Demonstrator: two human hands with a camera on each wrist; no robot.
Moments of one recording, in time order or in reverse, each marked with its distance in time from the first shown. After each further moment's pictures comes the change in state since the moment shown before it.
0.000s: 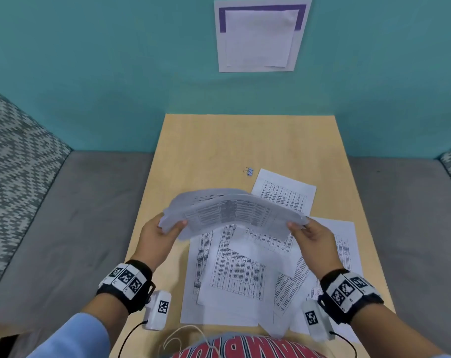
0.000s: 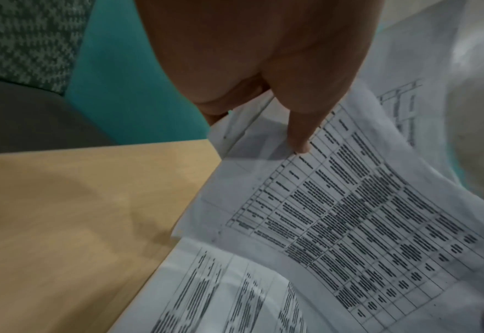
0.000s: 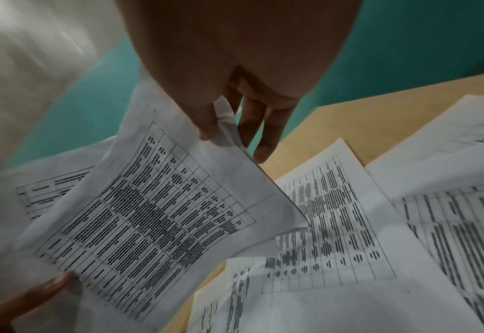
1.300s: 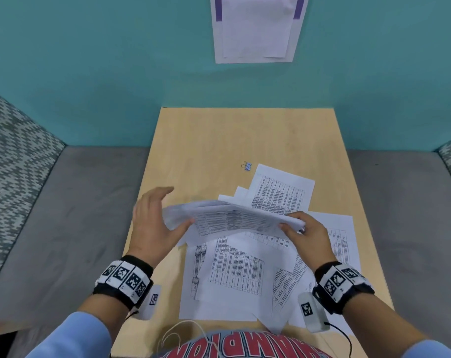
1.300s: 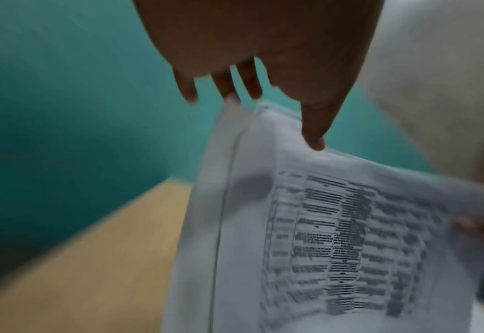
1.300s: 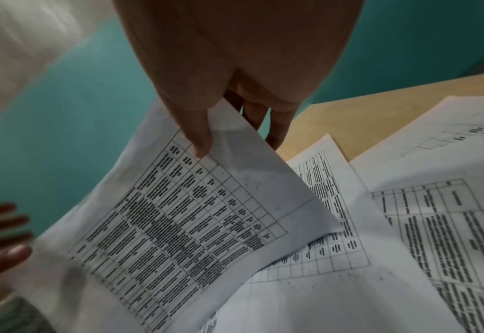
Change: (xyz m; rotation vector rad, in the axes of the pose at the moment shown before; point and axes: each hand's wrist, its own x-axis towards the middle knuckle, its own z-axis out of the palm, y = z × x) left_hand -0.002 0.024 -0.001 0.534 0.109 0.543; right_hand 0.010 0.014 0.004 -0.139 -0.015 -0.006
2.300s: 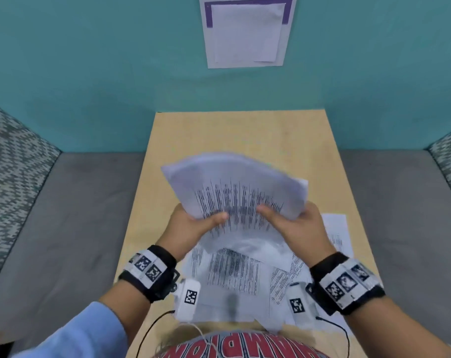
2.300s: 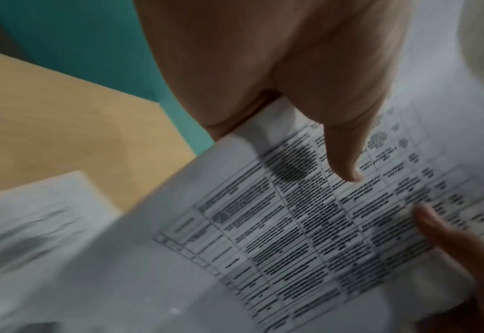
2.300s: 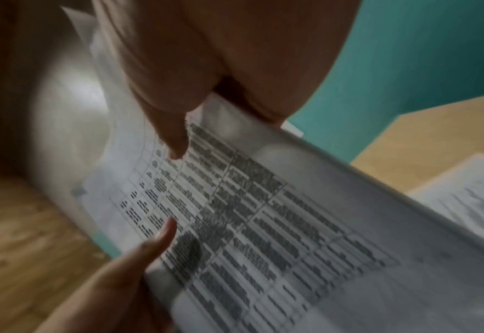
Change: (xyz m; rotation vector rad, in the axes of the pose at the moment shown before) left_hand 0.013 0.083 0.022 -0.815 -0.321 -0.306; right_hand -0.022 -0.096 -0.004 0.316 -0.085 -0.169
